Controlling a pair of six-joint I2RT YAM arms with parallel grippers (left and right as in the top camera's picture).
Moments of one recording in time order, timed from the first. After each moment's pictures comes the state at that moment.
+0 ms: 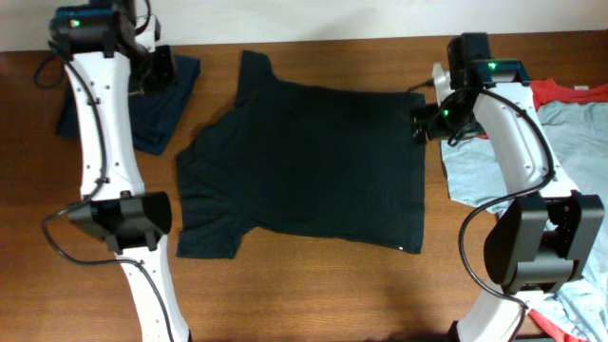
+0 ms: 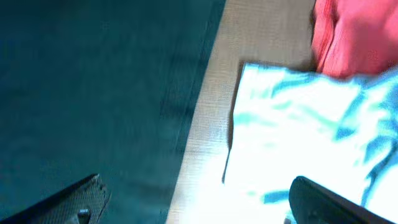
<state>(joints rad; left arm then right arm) 0.07 2.38 2.81 -1.69 0.11 -0.09 -0.01 1.95 1.75 -1.20 0.03 -0.10</state>
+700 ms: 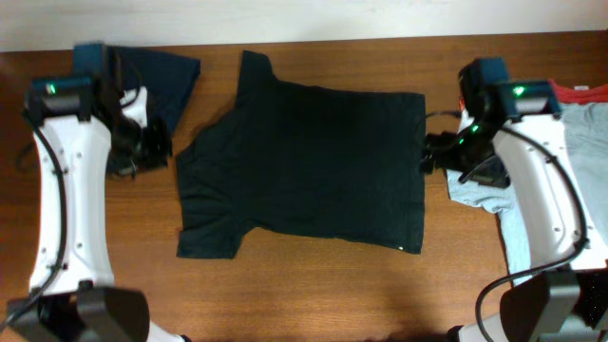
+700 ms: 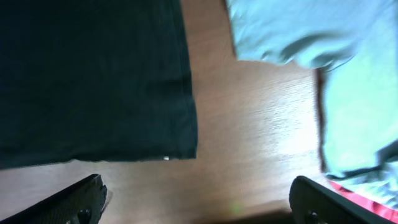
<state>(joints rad) 0.09 1.70 1.77 -1.51 0.12 -0.15 0.03 1.67 1.56 -1.43 0.02 0.31</state>
